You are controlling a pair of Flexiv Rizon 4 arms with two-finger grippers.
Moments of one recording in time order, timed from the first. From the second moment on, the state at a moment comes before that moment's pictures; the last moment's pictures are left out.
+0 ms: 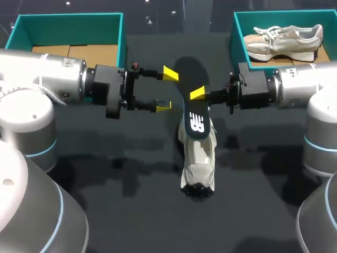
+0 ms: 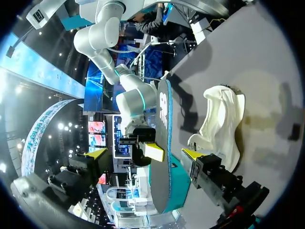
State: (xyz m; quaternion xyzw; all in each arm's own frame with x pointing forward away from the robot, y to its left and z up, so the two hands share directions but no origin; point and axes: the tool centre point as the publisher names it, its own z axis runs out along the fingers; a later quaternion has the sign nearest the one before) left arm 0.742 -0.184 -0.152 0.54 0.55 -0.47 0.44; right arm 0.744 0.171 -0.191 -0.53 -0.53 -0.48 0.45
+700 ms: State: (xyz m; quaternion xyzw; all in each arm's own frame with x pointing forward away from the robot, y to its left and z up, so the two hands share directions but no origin) left arm 0.779 -0.159 -0.106 0.58 0.59 -0.40 0.41; right arm 0.743 0.169 -0.193 -0.53 -0.53 -0.48 0.45
